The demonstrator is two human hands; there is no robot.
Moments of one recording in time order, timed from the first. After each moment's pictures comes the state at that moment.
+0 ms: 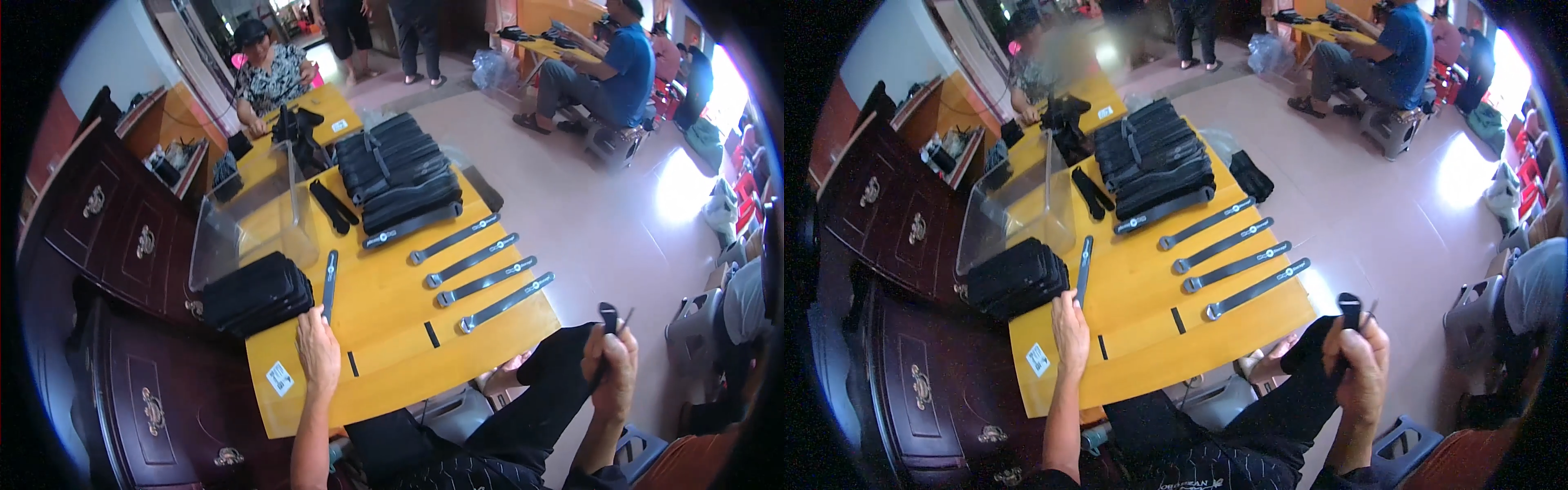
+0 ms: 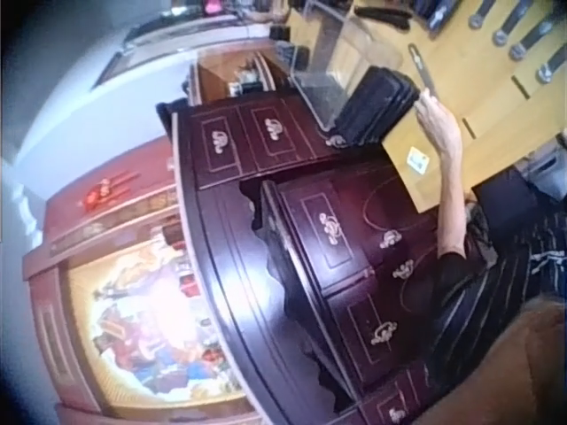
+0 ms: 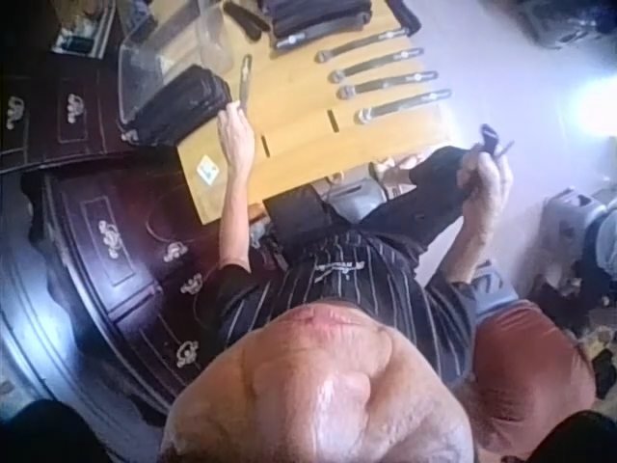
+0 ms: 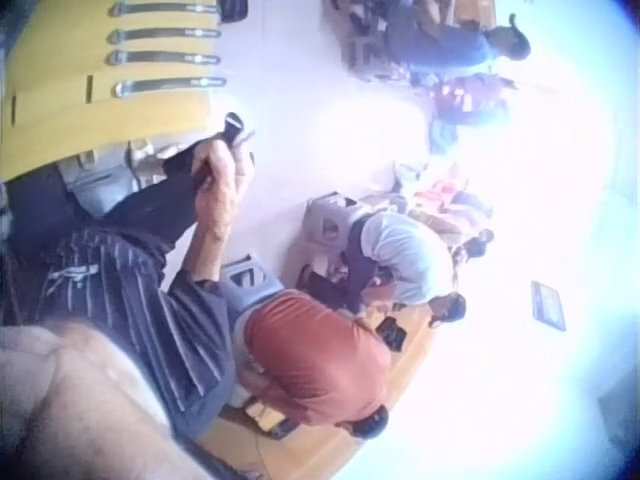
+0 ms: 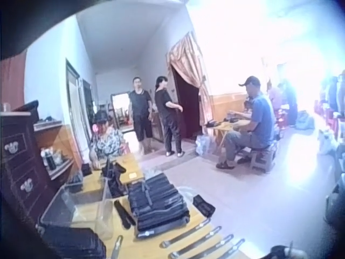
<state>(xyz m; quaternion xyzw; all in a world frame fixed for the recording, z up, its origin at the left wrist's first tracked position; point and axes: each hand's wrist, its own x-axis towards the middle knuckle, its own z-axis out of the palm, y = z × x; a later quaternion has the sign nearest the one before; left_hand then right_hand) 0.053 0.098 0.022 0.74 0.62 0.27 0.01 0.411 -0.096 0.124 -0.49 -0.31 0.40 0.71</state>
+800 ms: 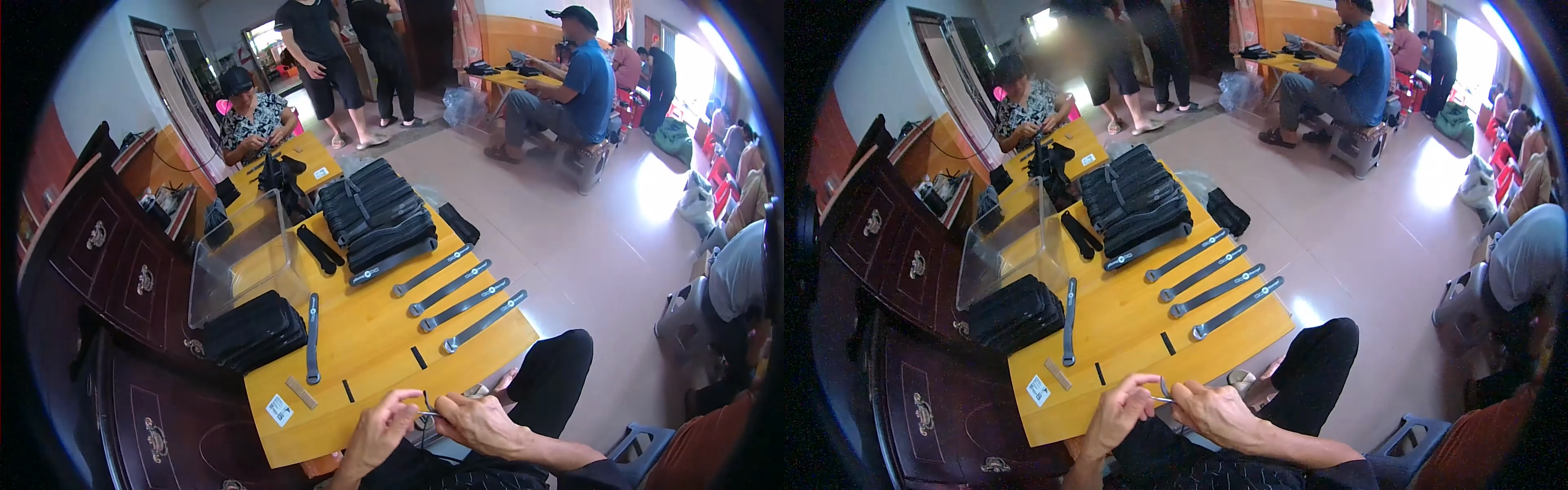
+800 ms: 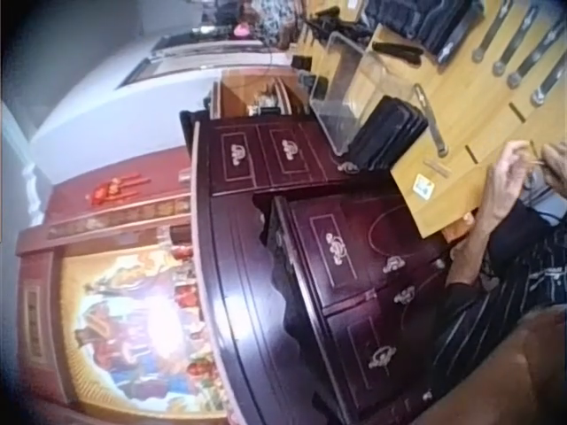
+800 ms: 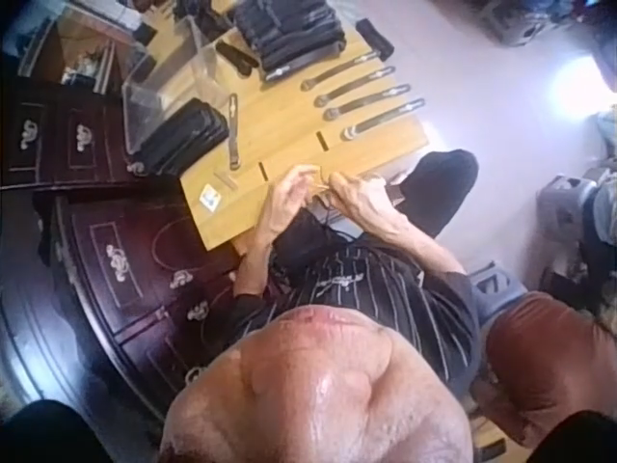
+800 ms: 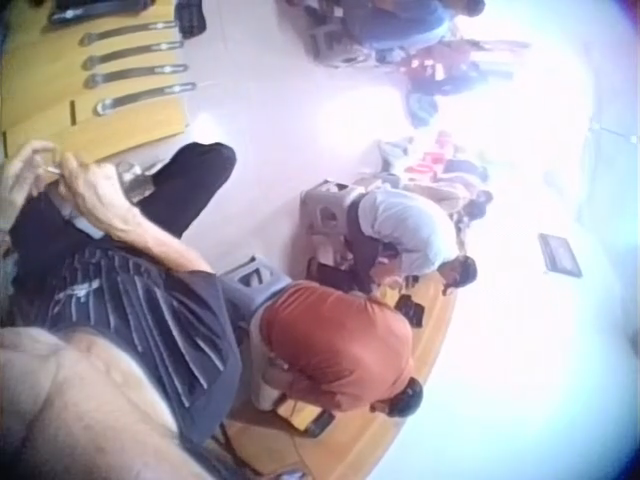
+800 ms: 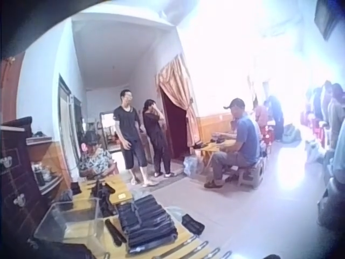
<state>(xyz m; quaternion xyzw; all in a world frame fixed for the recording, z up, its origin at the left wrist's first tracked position) 0.112 -0.013 0.105 0.66 0.42 0.22 0.58 0.300 -0.074 0.093 -0.56 -0.75 0.23 0.27</state>
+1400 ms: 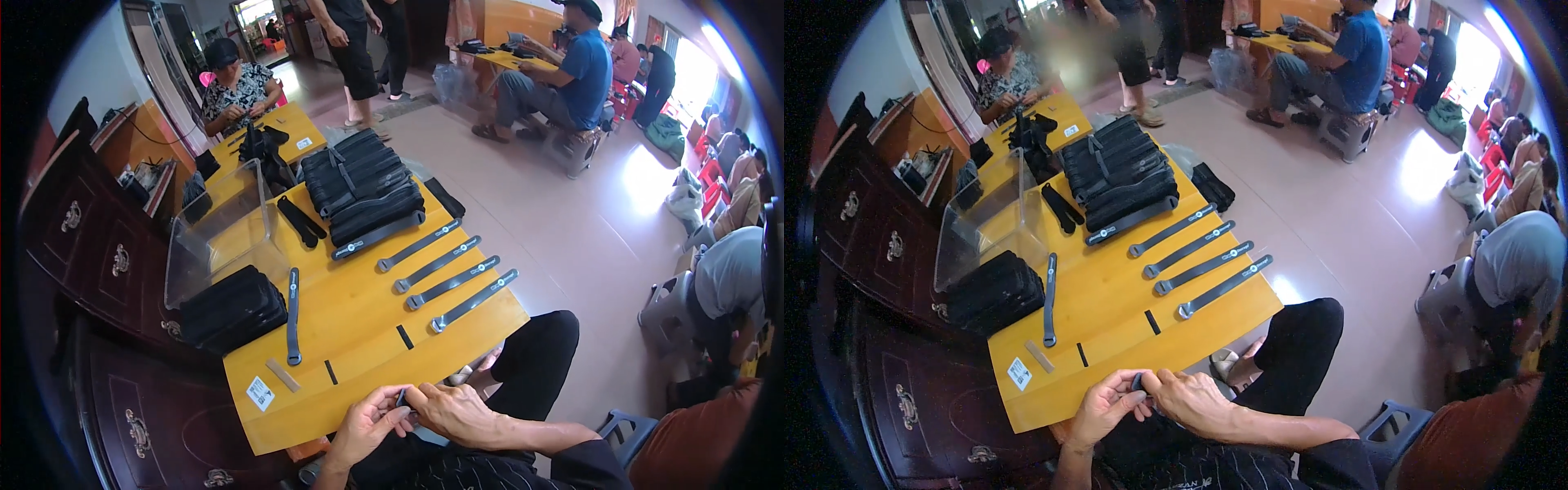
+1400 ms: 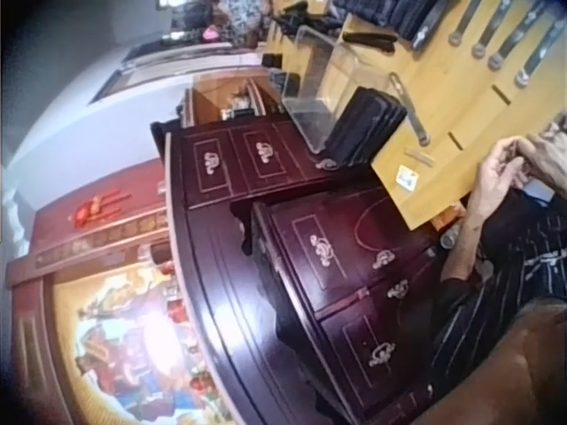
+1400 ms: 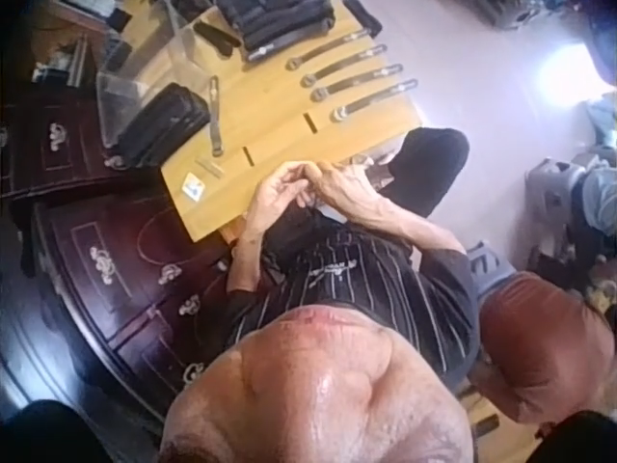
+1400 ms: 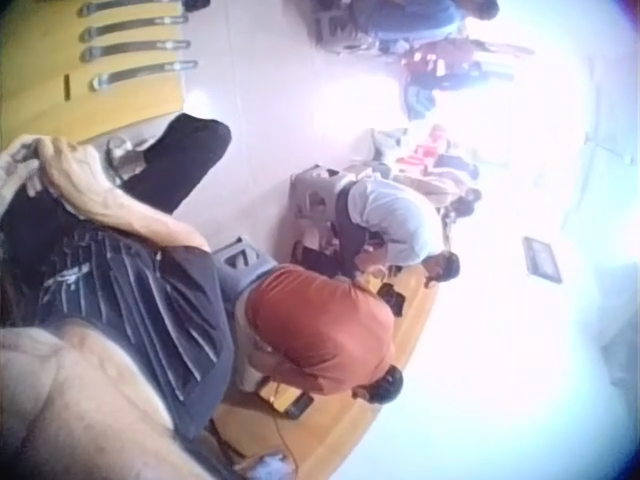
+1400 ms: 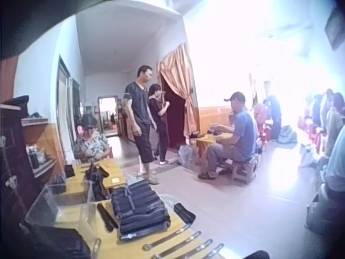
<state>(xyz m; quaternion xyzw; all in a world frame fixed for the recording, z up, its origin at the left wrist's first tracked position) 0.100 -0.020 0.075 0.55 0.33 0.22 0.74 0.284 -0.067 0.082 -0.55 -0.79 0.19 0.18</state>
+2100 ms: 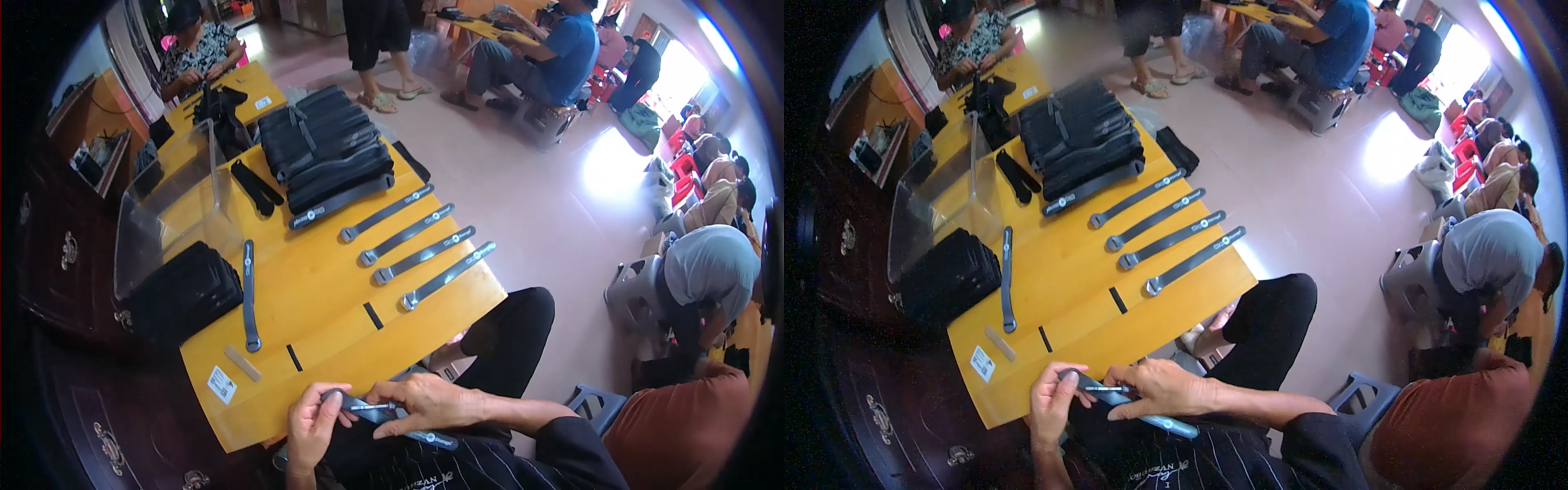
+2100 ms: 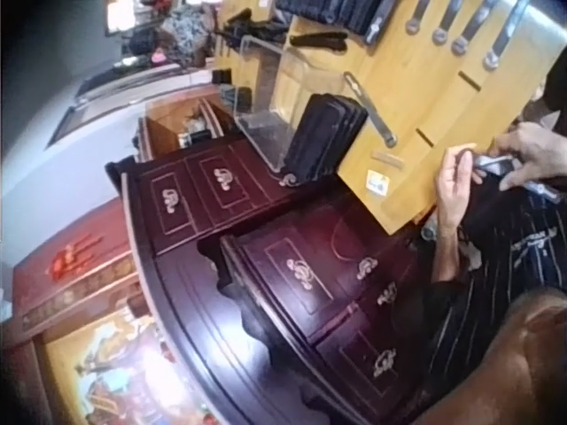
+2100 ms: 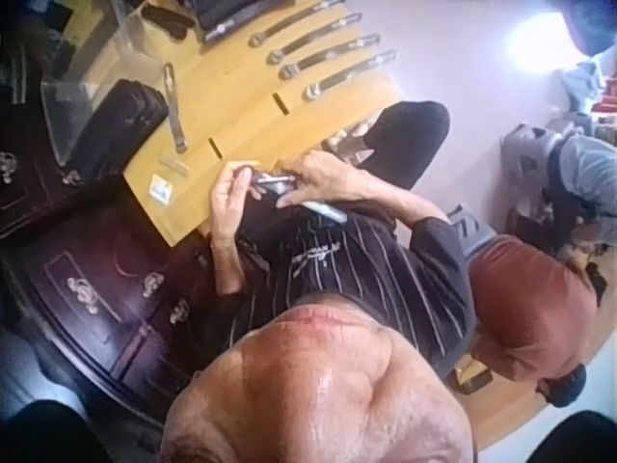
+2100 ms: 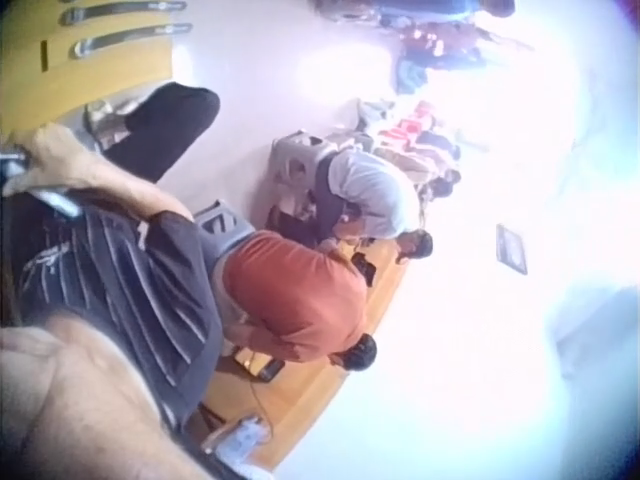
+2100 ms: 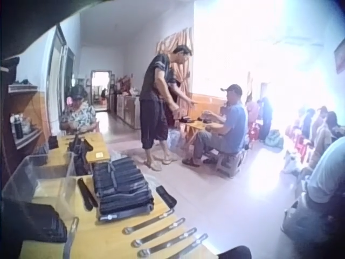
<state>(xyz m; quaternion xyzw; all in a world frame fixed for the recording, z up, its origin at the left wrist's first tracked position) 0.067 -0.030 0.070 0.53 0.43 0.31 0.66 0.285 -0.056 0.068 -0.43 -0.69 0.54 0.22</state>
